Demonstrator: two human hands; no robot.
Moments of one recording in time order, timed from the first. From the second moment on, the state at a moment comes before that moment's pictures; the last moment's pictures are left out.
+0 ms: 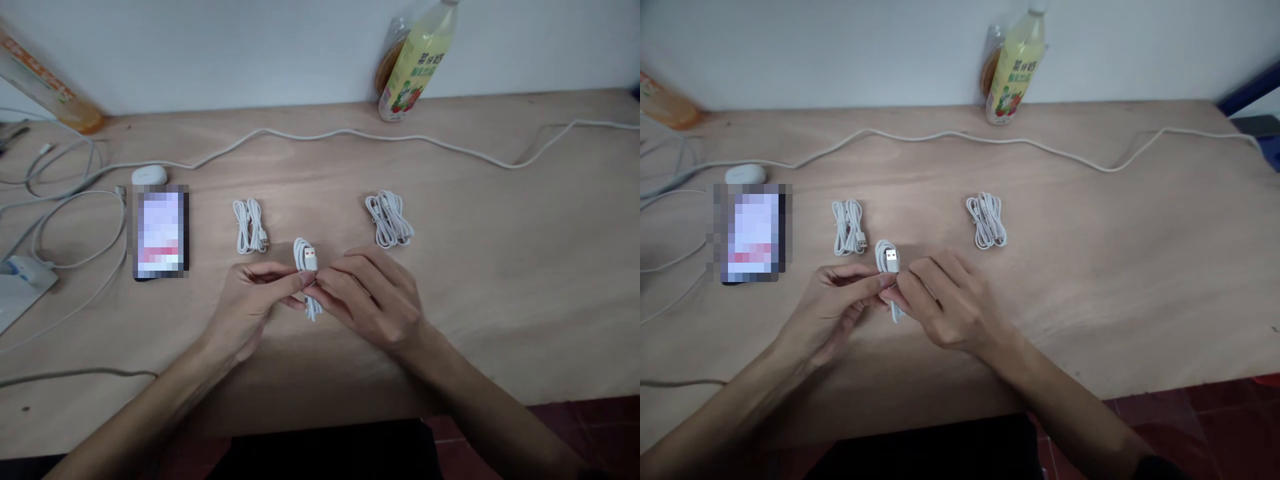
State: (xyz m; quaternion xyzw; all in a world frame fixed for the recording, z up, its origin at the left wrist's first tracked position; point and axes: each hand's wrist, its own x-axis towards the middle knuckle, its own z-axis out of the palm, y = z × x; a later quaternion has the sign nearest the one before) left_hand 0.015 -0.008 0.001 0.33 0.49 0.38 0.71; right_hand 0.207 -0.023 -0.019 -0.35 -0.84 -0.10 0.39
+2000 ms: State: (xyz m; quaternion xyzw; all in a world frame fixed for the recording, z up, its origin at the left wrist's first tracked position) left_hand 0.015 -0.007 0.005 0.30 0.50 0.41 0.70; right_hand 0.207 -0.031 -0.019 -0.45 -0.75 0.12 0.46
